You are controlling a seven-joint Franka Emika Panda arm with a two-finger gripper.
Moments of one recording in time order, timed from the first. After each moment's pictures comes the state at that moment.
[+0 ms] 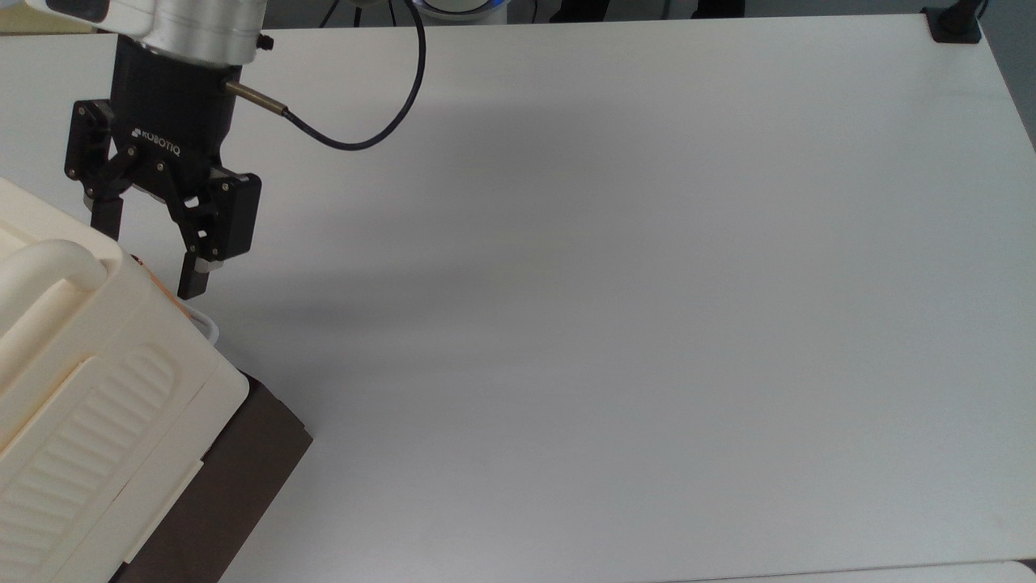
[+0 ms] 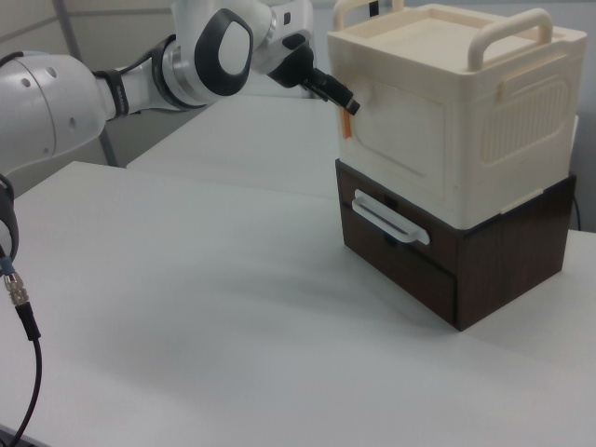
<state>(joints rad) -0.04 0.41 -0.12 -1.30 -0.30 2.42 0.50</state>
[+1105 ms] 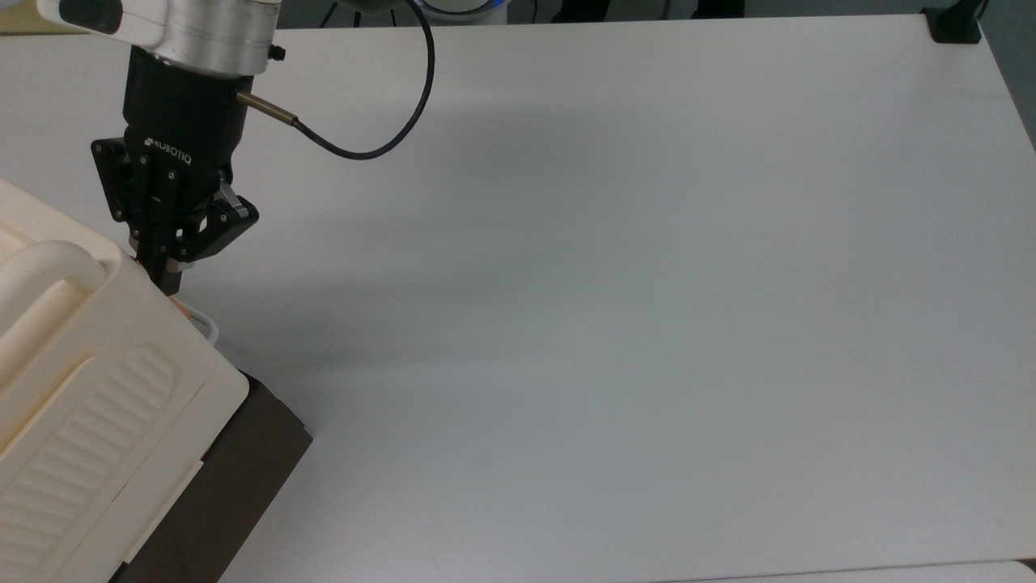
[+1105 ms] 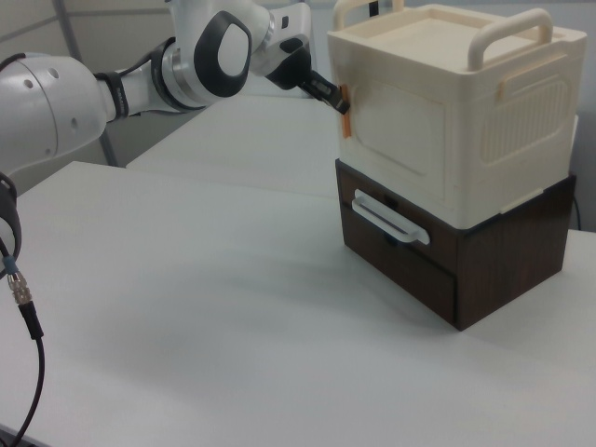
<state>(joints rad) -0.04 0.42 -0.12 -1.29 -0.31 2.42 0.55</state>
